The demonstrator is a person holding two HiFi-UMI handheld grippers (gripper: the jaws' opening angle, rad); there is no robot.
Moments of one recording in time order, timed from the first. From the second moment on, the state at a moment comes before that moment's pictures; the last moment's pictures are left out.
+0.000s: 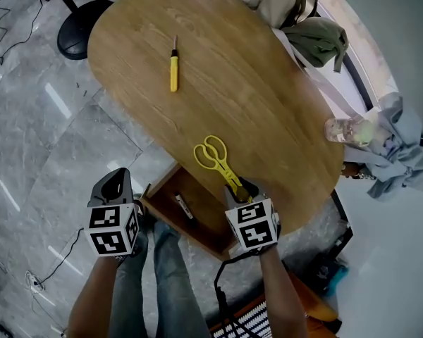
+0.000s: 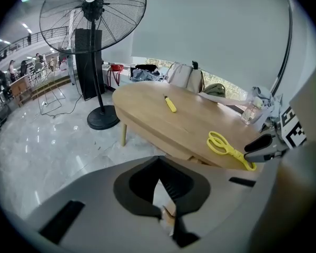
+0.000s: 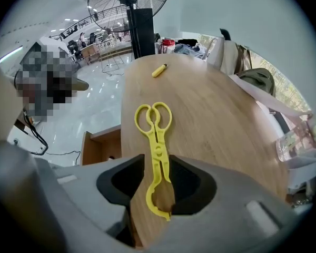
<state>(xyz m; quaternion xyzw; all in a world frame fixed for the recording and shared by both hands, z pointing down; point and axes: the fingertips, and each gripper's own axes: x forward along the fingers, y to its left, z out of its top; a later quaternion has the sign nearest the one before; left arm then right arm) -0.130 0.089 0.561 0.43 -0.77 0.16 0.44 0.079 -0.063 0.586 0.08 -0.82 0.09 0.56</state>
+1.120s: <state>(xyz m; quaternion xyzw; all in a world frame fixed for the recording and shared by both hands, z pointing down) -0.116 0.075 0.571 0.43 -0.77 0.15 0.45 0.061 -0.072 0.613 0.03 -0.81 0.09 0.58</state>
